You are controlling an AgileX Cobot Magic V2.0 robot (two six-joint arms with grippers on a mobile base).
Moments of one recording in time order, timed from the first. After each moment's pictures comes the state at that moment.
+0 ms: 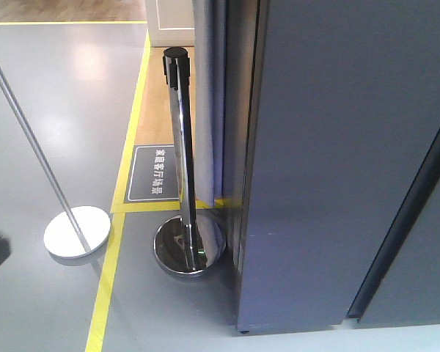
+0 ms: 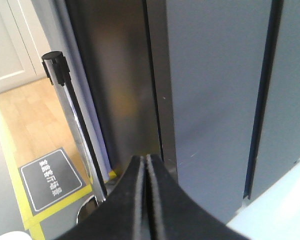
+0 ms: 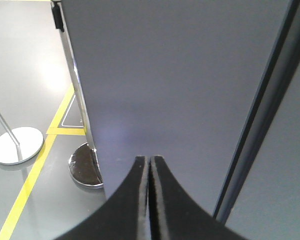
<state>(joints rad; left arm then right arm) -0.55 0.44 -0.41 0.22 0.28 -0.21 -0.04 0.44 -0.48 0.27 0.51 -0.23</state>
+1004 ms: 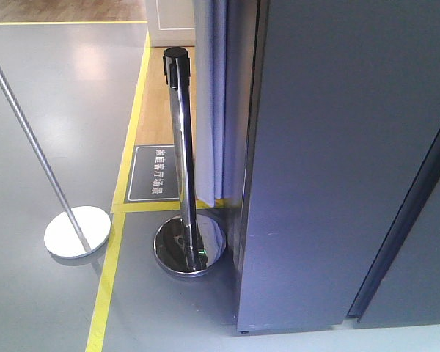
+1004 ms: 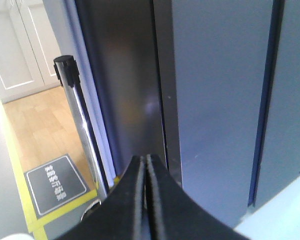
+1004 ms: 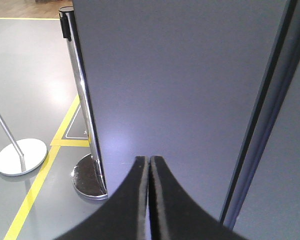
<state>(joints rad) -0.54 0.24 -0.32 0.22 0.37 -0.21 -0.04 0.31 -0.40 0.28 0.51 -0.23</state>
